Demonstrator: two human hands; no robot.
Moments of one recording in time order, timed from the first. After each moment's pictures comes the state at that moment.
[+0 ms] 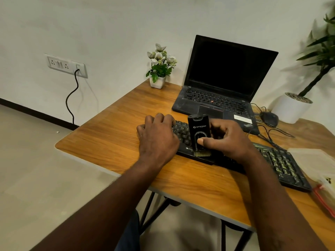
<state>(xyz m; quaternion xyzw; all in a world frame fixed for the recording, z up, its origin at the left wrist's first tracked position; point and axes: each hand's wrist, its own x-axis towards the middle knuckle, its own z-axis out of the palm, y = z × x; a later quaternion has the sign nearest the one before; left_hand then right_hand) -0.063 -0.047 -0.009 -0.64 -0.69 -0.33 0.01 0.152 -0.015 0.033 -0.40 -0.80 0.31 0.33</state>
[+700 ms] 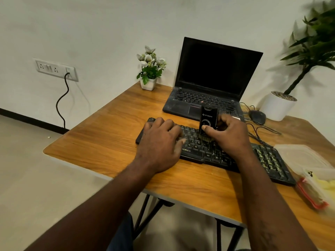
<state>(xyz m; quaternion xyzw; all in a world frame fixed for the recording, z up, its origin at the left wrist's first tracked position) -0.051 -0.052 -0.012 -0.75 -0.57 -0.31 0.09 0.171 -0.006 0.025 -0.57 -0.70 0.14 0.41</state>
